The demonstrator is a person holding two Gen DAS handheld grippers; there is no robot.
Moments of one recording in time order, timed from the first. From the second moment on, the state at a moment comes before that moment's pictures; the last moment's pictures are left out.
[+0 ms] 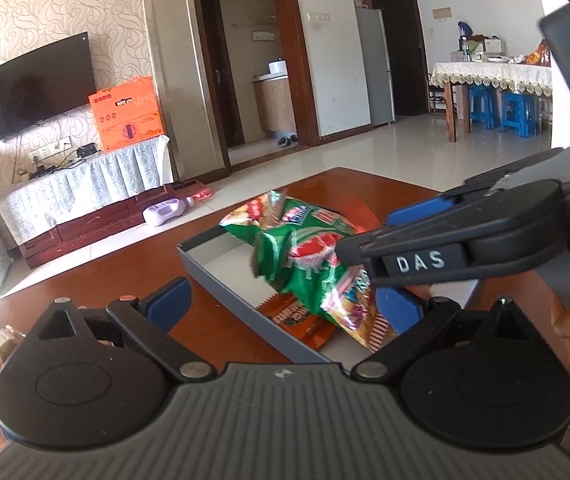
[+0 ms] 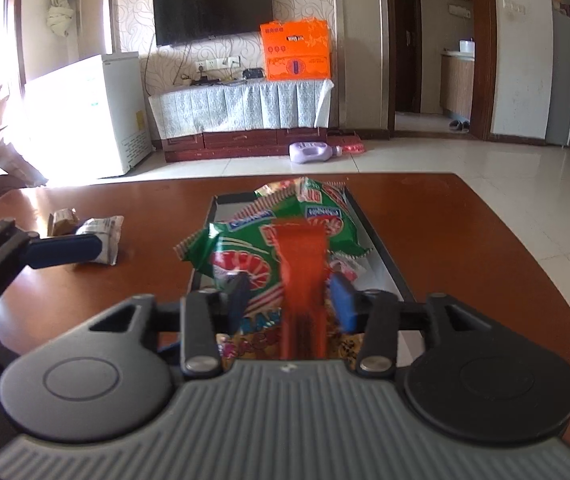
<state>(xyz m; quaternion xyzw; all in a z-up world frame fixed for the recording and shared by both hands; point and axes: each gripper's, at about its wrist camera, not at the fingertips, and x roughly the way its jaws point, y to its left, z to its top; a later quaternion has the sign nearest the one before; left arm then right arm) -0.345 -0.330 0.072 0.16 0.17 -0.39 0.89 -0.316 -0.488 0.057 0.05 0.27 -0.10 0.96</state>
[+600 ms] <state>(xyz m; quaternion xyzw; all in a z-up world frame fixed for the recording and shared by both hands) -0.320 -0.275 0.092 0.15 0.16 -0.35 0.91 -0.307 -0.430 0.073 0.00 0.23 -0.06 0.97</state>
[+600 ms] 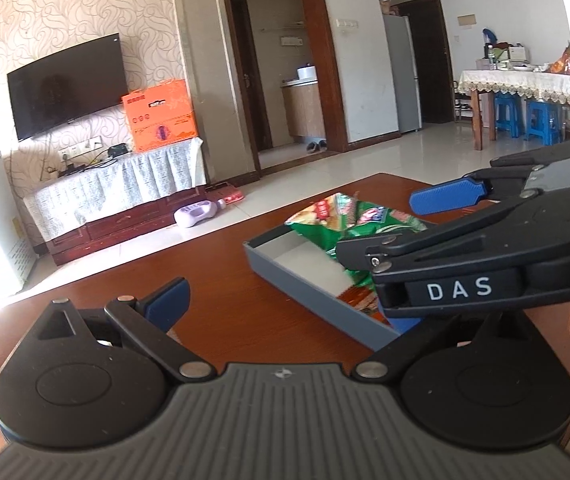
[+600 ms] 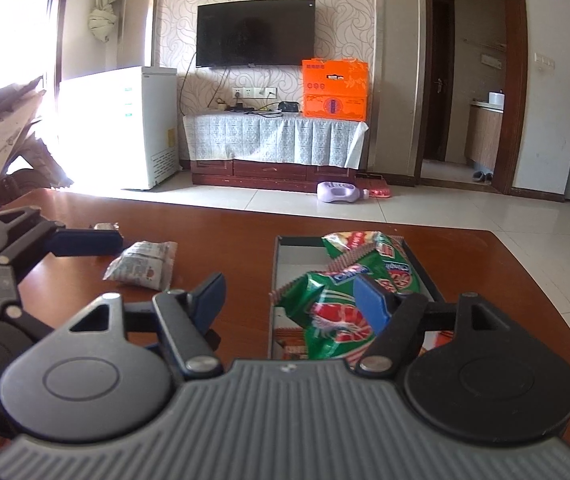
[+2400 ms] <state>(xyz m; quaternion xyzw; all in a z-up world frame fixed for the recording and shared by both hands) -0.046 -0.148 0.021 0.05 0.30 -0.13 0.94 -0.200 -0.313 0.040 0.00 0.30 0.04 0.95</state>
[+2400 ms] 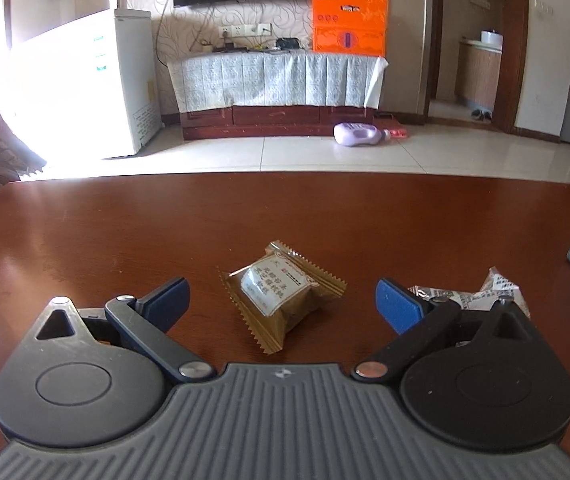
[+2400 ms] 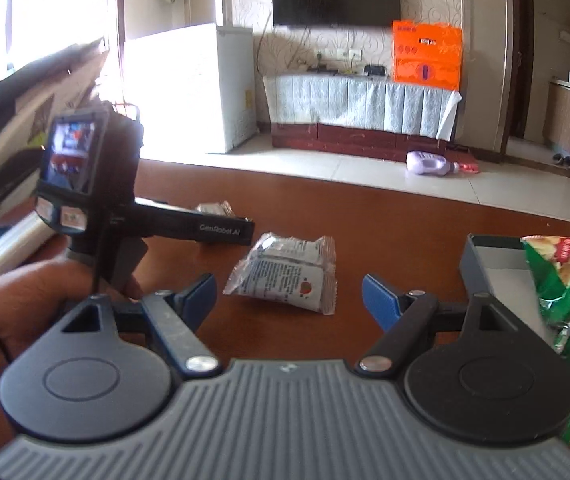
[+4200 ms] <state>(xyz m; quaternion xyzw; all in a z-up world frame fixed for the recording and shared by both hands) -0.016 -0.127 0.008 0.02 0.33 -0.16 0.93 -0.151 -0.290 0.017 -0.12 0.30 -0.01 0.95</state>
